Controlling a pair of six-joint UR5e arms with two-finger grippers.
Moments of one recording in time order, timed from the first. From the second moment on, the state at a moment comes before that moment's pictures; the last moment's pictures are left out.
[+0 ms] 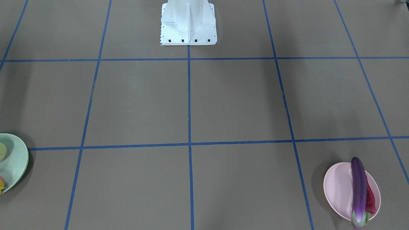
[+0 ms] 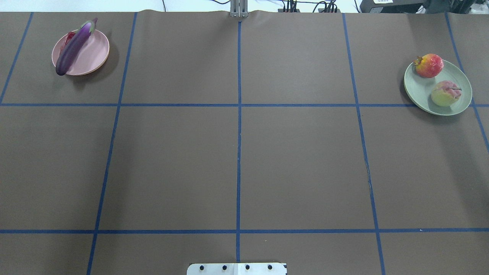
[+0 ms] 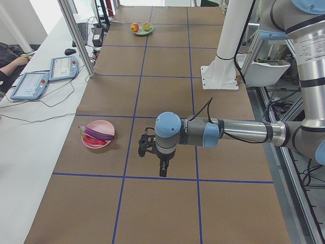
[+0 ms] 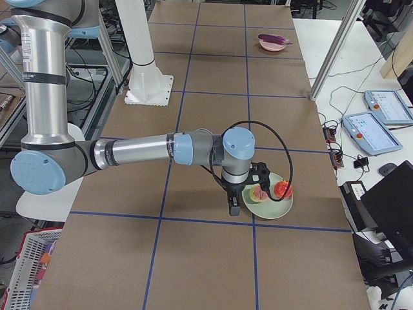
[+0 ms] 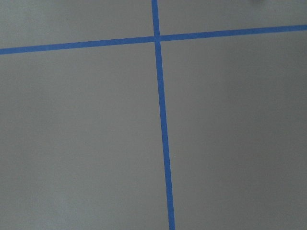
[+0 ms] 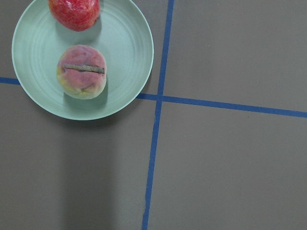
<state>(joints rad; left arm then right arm) -1.57 -1.29 -1.90 -1.60 -2.37 0.02 1.59 -1.60 1.77 -1.73 2.29 -0.11</state>
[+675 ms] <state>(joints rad) -1.57 -1.28 -1.90 -1.60 -2.37 0.03 1.54 -1.60 1.77 -1.73 2.30 -0.10</state>
